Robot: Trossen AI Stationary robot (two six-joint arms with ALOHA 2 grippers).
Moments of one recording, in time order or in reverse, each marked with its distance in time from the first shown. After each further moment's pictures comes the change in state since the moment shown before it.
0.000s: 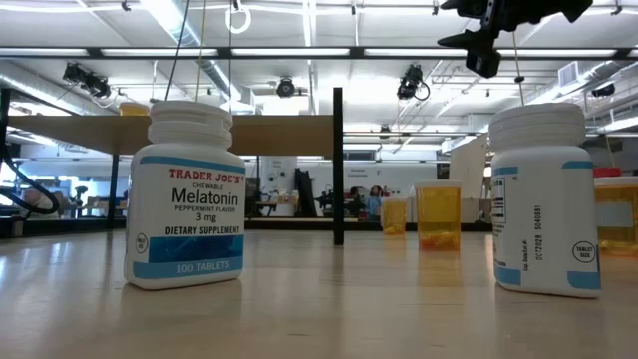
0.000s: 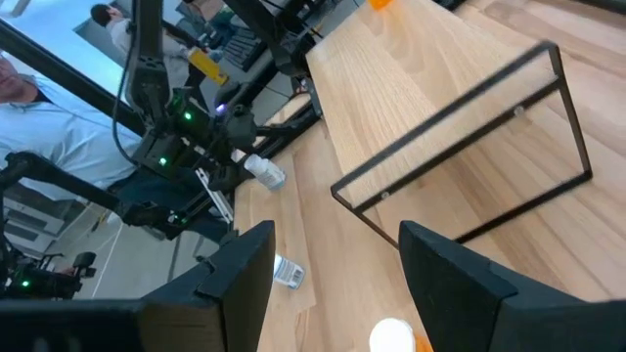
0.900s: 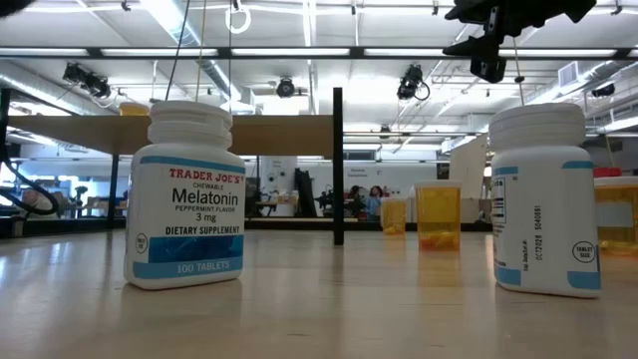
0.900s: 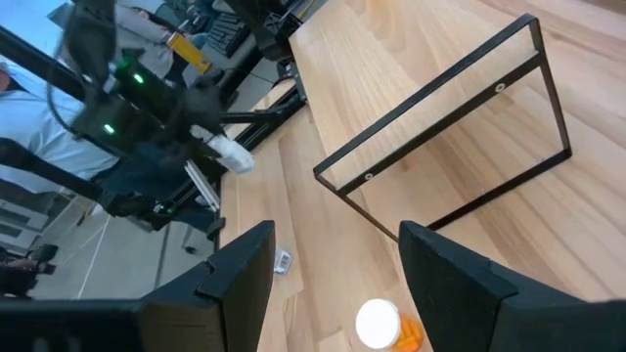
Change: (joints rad) left arm 0.106 -0.035 0.193 -0.193 -0.032 0.246; right arm 0.000 0.000 0.000 -0.055 0.018 -0.019
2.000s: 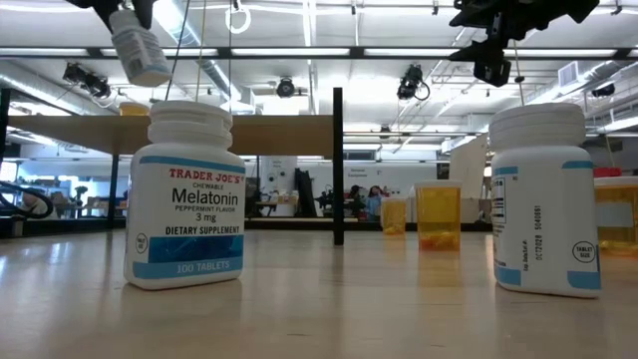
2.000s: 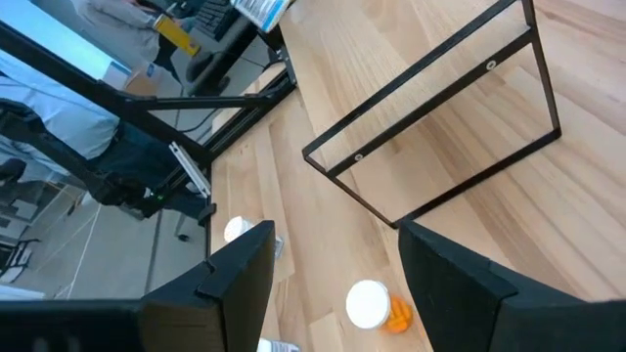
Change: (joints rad) left arm 0.845 -0.338 0.268 -0.340 -0.219 0.638; right arm 0.000 0.000 0.000 -0.053 0.001 -0.026
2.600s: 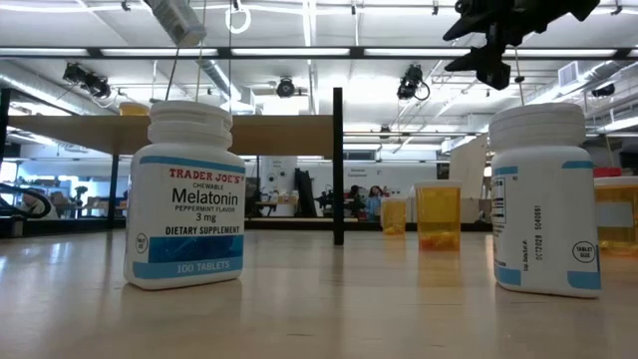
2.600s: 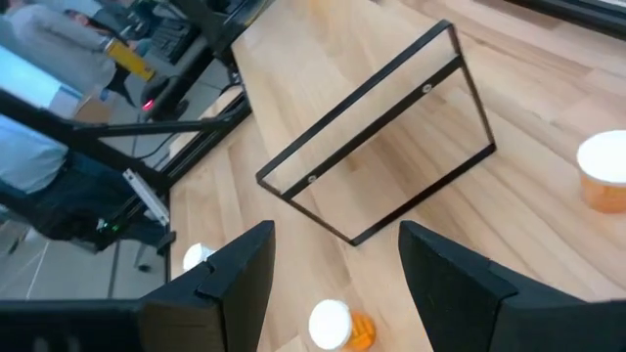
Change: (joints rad) left arm 0.177 0.018 0.249 0.000 -0.072 0.374; right arm 0.000 0.000 0.000 -0.004 0.135 0.014
